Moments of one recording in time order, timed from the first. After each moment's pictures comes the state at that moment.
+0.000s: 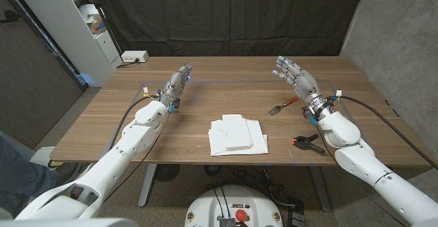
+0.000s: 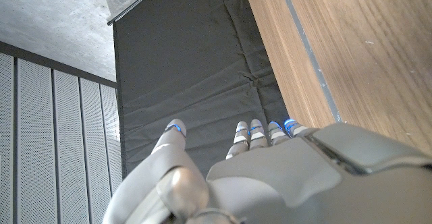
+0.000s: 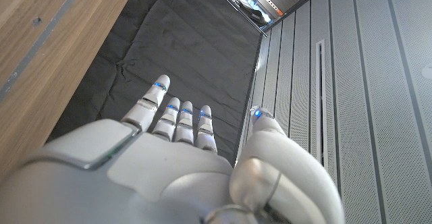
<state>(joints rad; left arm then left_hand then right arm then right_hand) 0.84 0.48 0.32 -1.35 -0.55 -0.18 -0.08 0.23 0.04 0.39 -0.08 0.19 0.01 0.07 0.19 0.17 -0.06 0.03 0.21 0.19 -0.16 0.04 0.19 0.17 -0.17 0.00 0.19 0.17 -1.08 -0.68 -0.31 -1.59 0.53 0.63 0.14 0.37 0.06 0.29 -0.03 0.20 0.18 -0.01 0.20 0.19 0.13 0.06 0.20 0.19 0.10 0.02 0.22 0.21 0.32 0.02 0.19 0.17</state>
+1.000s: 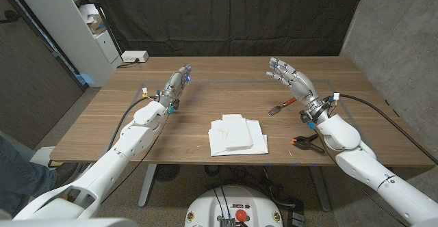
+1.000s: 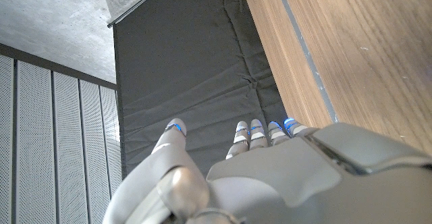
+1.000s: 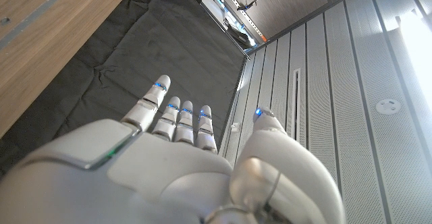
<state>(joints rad) 0.85 0.49 0.32 -1.37 -0.56 -0.17 -0.08 0.23 0.04 0.38 -0.08 0.18 0.01 0.07 0.19 0.17 -0.06 0.03 0.21 0.19 -0.16 0.04 0.19 0.17 -0.17 0.01 0.19 0.17 -1.11 -0.70 -0.32 -1.63 0.39 0.72 0.10 0.37 0.06 0.29 -0.04 0.20 0.18 -0.01 0.20 0.19 0.13 0.06 0.20 0.19 0.10 0.02 0.22 0.21 0.32 0.01 0.19 0.17</state>
